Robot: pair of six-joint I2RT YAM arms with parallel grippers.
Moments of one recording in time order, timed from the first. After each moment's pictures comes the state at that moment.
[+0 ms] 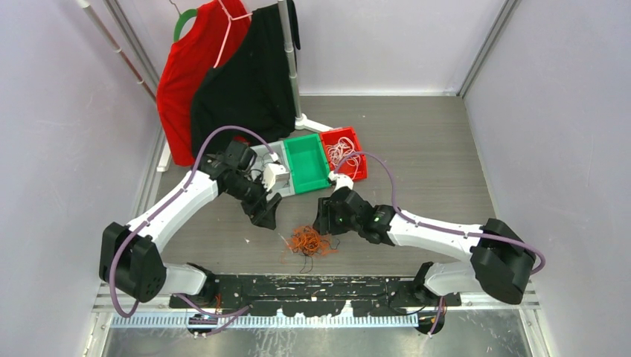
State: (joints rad) left arm -0.44 1.34 1.04 -0.94 0.62 0.45; right arm 0.94 1.28 0.68 -0.17 0.11 0.71
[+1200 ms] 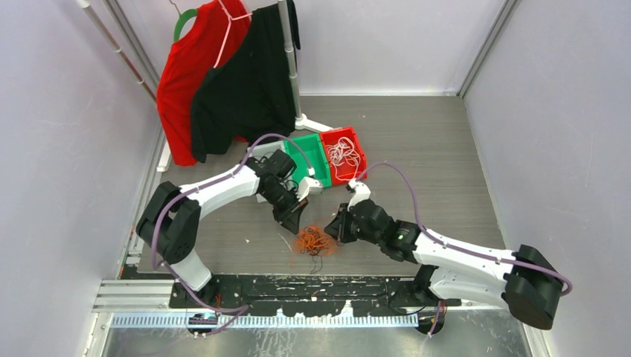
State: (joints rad) left arm -0.66 1.68 1.11 -0.77 0.72 0.38; right arm 0.97 1.03 0.46 -0.01 0.06 0.79
